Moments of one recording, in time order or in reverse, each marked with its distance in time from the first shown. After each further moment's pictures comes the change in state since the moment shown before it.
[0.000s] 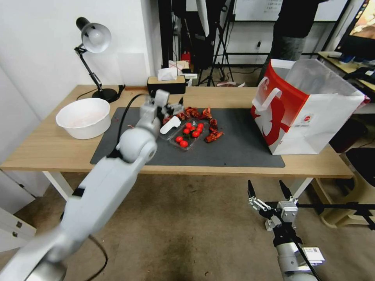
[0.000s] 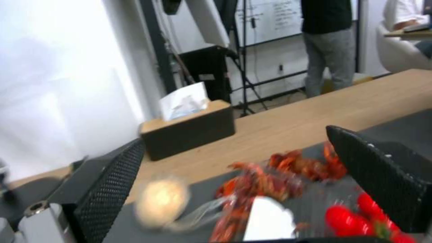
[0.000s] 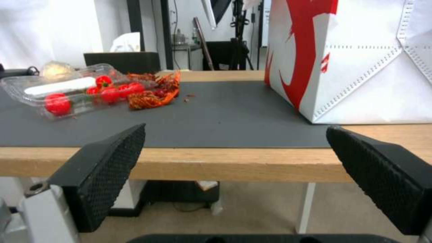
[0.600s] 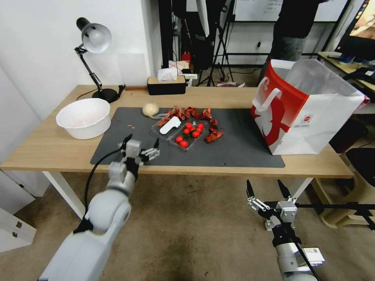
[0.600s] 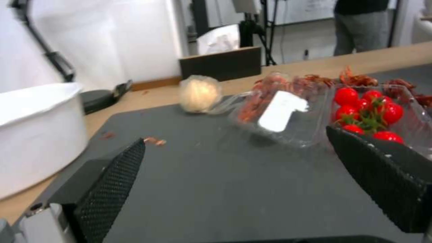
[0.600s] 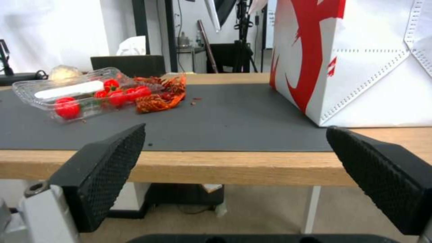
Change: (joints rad) left arm 0.570 -0.071 -0.273 -0.185 0.137 -0.211 0.075; right arm -0.004 -0.003 -0.009 0.006 -0.001 0.004 -0.003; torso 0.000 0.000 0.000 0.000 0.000
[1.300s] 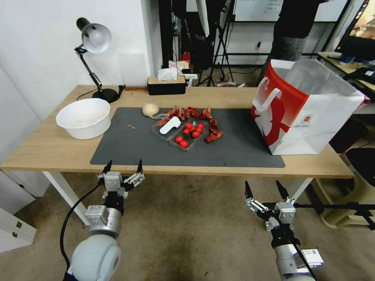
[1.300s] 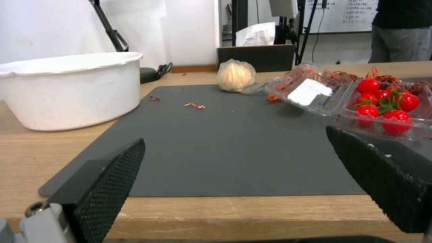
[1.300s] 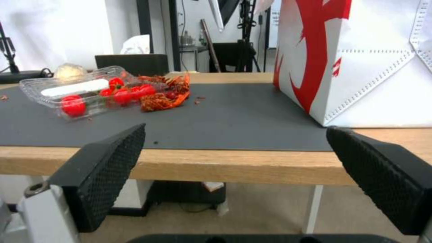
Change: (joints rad) left arm 0.233 -0.118 -0.086 -0.061 0.053 -0.160 -0.011; right arm -0.010 -0.008 -0.004 0.009 -0.006 0.000 -0.001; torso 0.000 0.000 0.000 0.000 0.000
